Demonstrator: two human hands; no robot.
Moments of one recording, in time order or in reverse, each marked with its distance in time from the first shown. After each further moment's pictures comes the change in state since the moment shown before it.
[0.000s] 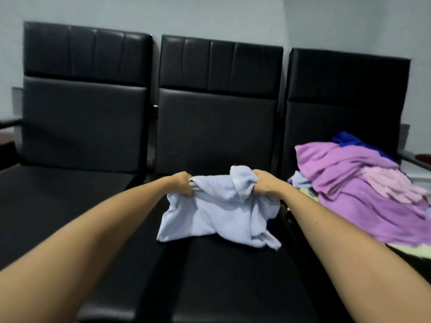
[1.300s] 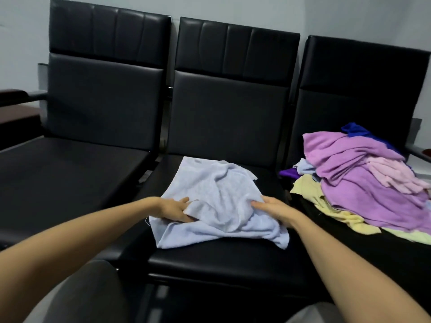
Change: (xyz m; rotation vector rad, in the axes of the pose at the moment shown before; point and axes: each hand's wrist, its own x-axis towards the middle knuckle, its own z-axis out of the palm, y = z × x) left_hand -0.110 -0.041 0.068 -0.048 -0.450 0.027; right_hand -0.091 0.030 0.070 0.597 -0.265 0.132
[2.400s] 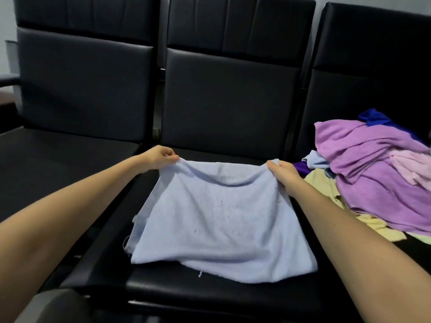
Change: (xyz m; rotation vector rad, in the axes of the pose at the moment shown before) left_hand 0.073 -0.049 -0.105 -0.414 0.643 0.072; right_hand 0.081 -0.032 -0.040 0.287 0.516 0.023
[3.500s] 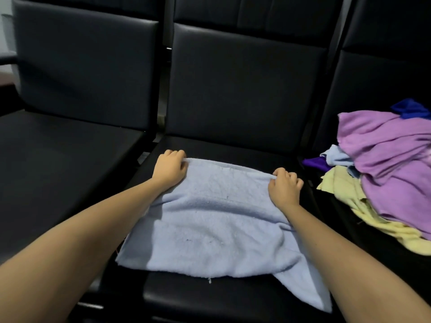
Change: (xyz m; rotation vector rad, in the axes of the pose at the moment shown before) left_hand 0.028 -0.045 0.073 0.575 0.380 0.201; right_hand 0.025 0.068 0.049 -0.959 0.246 -0.309
